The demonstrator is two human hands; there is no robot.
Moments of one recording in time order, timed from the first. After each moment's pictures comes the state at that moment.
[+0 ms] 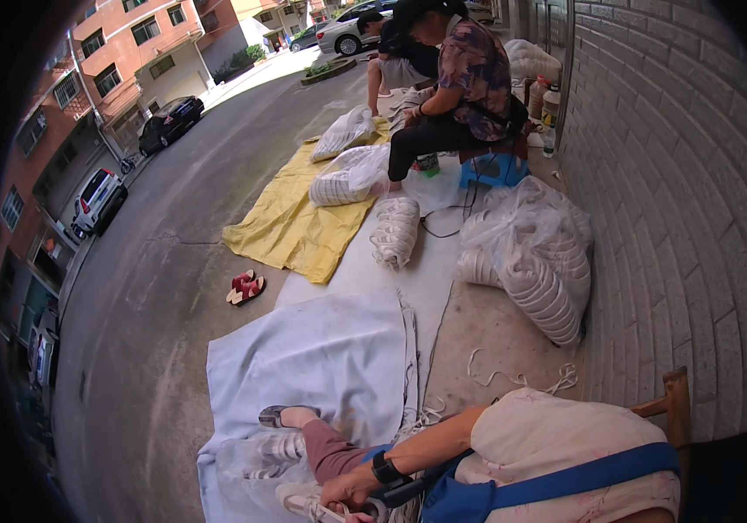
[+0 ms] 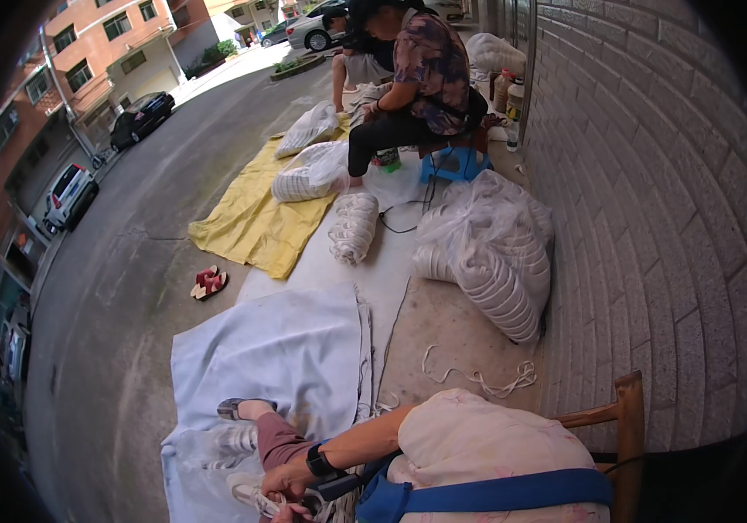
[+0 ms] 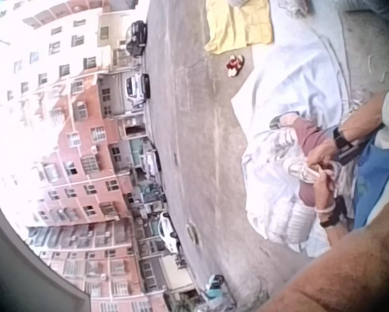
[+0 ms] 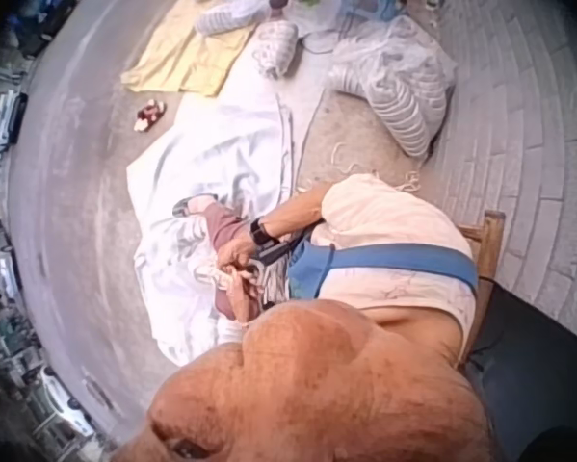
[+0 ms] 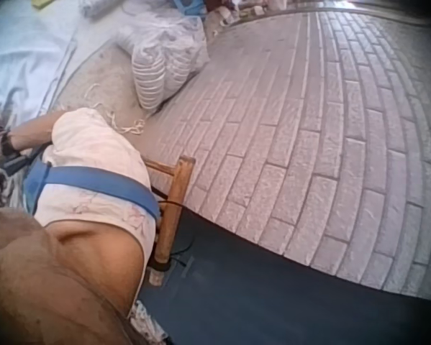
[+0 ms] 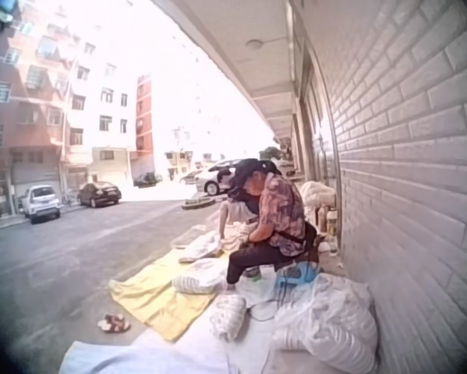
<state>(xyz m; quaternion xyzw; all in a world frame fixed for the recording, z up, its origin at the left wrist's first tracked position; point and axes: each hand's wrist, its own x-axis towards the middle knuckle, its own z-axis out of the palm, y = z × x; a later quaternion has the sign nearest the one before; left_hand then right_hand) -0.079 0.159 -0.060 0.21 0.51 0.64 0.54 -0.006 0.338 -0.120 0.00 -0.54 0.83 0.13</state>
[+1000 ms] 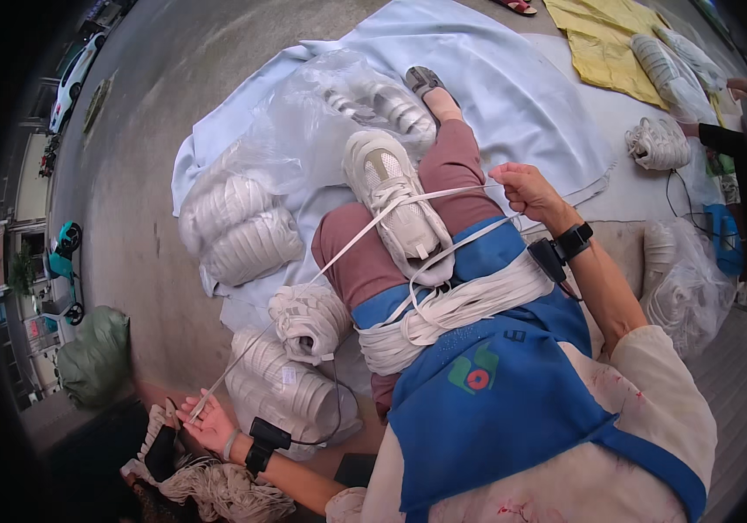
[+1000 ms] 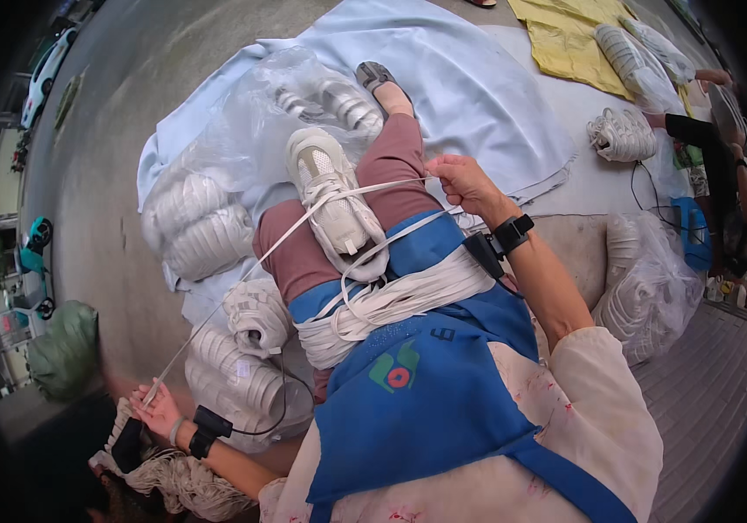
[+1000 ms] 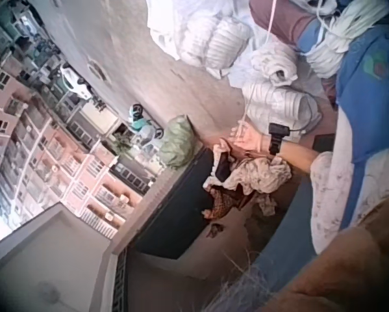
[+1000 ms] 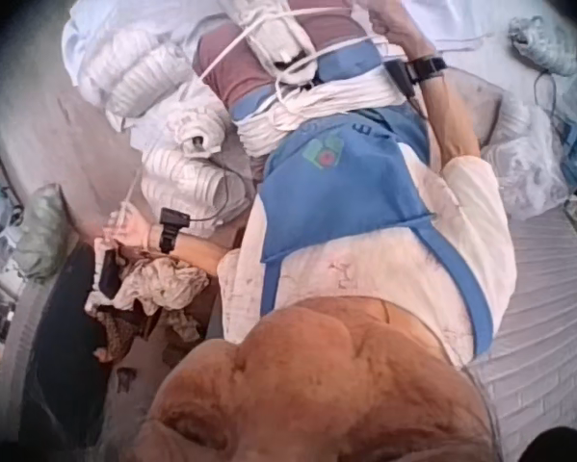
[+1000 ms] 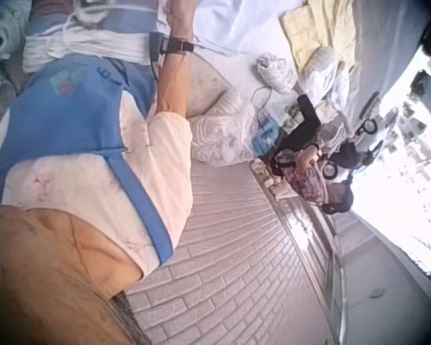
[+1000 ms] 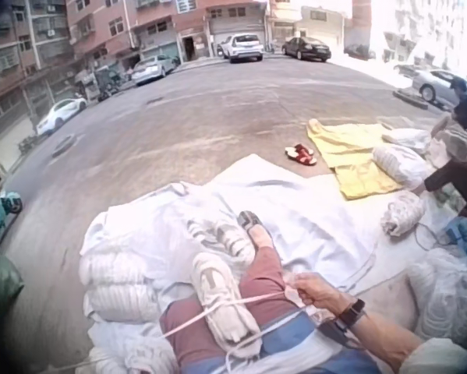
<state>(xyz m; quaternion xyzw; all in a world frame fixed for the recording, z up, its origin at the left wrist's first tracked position) -0.118 -0.202 -0.024 -0.24 0.35 0.87 -0.23 0.033 0.442 -0.159 -0.39 -0.42 0.82 -0.01</state>
